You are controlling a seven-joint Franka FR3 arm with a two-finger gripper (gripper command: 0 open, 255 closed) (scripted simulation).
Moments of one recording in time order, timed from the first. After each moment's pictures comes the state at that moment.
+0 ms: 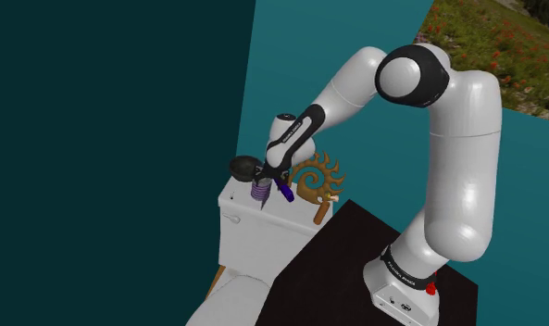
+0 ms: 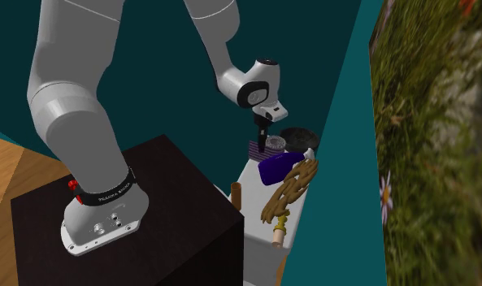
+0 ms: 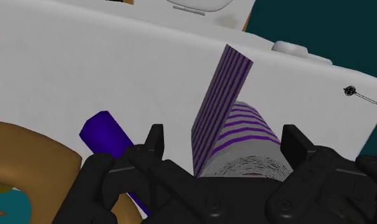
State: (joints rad) arm 0.00 0.53 -0.06 -2.25 0.06 2.79 0.74
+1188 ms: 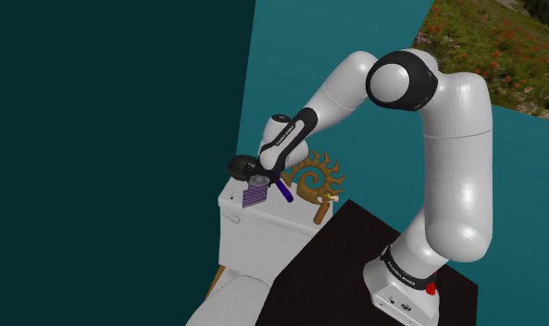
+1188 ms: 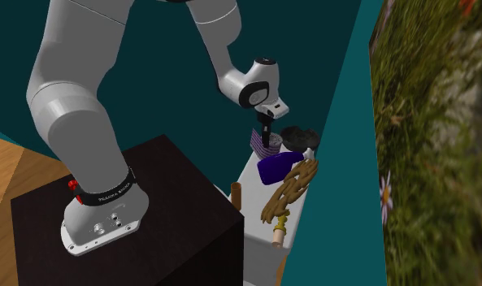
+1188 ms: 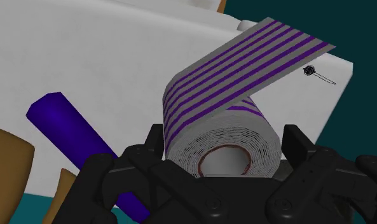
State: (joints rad) arm 0.02 0.59 -0.05 -2.19 0.07 2.88 0.77
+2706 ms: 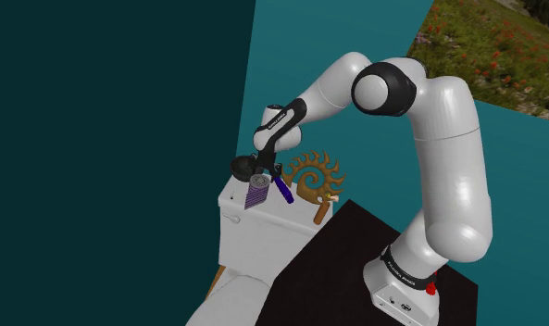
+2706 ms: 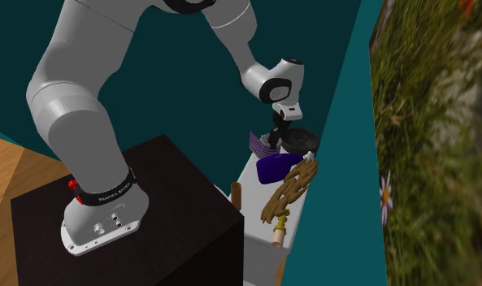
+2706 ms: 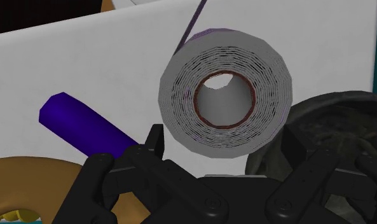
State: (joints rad) arm 0.03 0.68 -0.14 -1.96 0.17 2.57 1.03
